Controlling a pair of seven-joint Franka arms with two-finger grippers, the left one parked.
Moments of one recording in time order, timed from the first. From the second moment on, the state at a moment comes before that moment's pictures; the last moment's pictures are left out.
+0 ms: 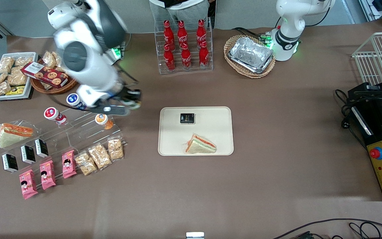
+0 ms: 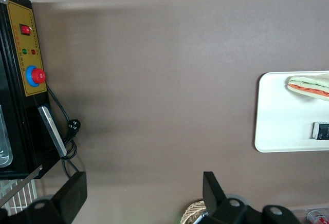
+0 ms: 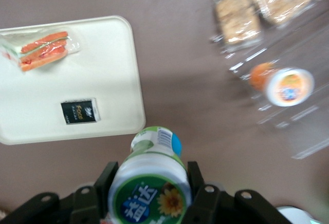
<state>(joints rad) 0.59 0.07 -0.09 -1.83 0.13 1.78 0.61</state>
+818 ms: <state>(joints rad) 0.85 0.26 -0.09 -2.25 0.13 2.58 0.86</state>
